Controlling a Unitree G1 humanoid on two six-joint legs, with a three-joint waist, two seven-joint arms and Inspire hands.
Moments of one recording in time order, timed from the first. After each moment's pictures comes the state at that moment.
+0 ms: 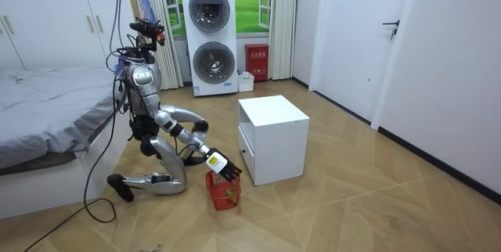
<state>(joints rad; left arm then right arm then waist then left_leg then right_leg) 0.05 0.28 -0.30 1.35 -0.09 -0.09 0.16 -0.35 -0.44 0.00 1.01 0.21 -0.06 -0.30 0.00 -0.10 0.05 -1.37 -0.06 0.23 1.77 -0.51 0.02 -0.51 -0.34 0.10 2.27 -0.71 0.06</state>
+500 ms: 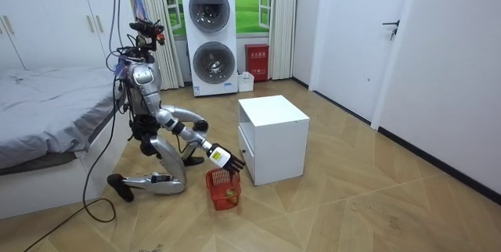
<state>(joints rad) 0.07 0.28 -0.34 1.33 -0.09 -0.09 0.17 -0.36 -0.43 0.03 0.97 0.21 -0.07 -0.30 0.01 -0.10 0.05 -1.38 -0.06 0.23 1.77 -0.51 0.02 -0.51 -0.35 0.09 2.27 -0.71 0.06</state>
